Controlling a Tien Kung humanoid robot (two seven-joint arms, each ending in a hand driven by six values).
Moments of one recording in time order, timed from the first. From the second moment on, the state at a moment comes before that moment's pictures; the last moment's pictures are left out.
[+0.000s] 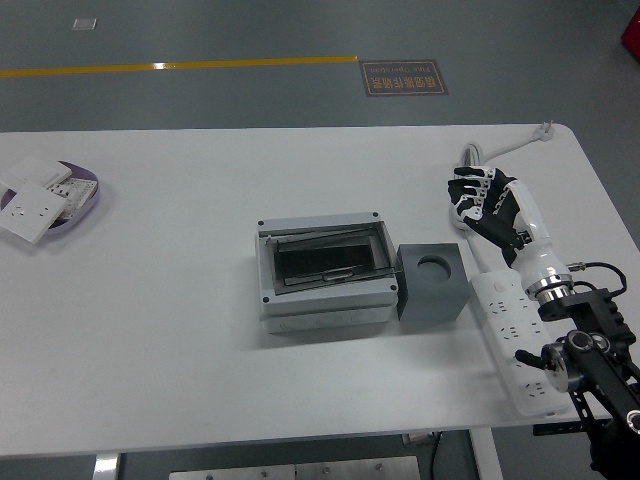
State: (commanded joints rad) left arm 0.12 0.01 -1.89 -0.18 1.88 -0.09 0.15; right arm 0.06 -0.21 1.33 1.41 -1.20 -0.08 0.24
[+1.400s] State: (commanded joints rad) left arm 0.12 0.01 -1.89 -0.18 1.87 -0.09 0.15; right arm 0.13 -0.21 1.32 1.36 -1.12 -0.08 0.25
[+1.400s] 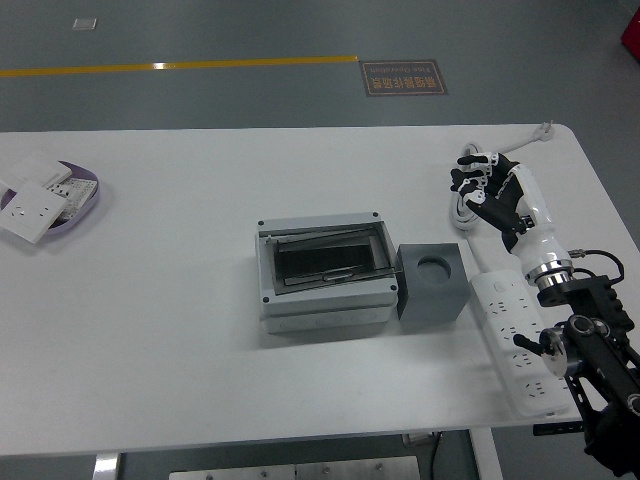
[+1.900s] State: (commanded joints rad) left arm 0.11 0.02 -1.88 -0.18 1.87 -0.09 0.15; right arm 0.41 -0.29 1.24 1.06 -0.98 -0.06 0.26
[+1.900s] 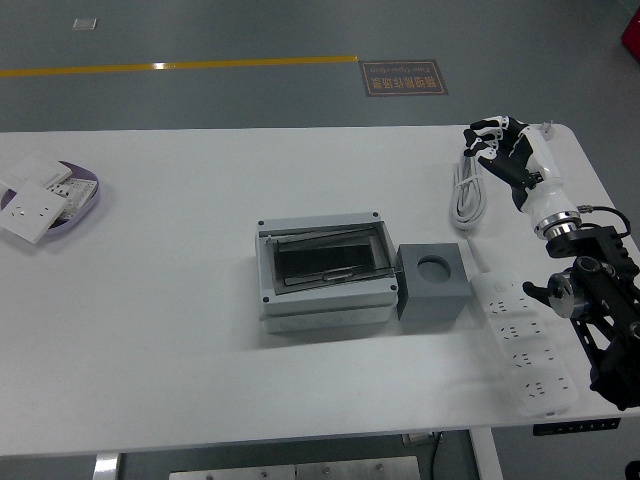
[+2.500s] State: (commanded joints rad) left arm 0.10 0.03 -1.88 -0.18 1.88 -0.09 0.15; right arm 0.59 -0.31 1.08 0.84 -0.91 -0.05 0.26
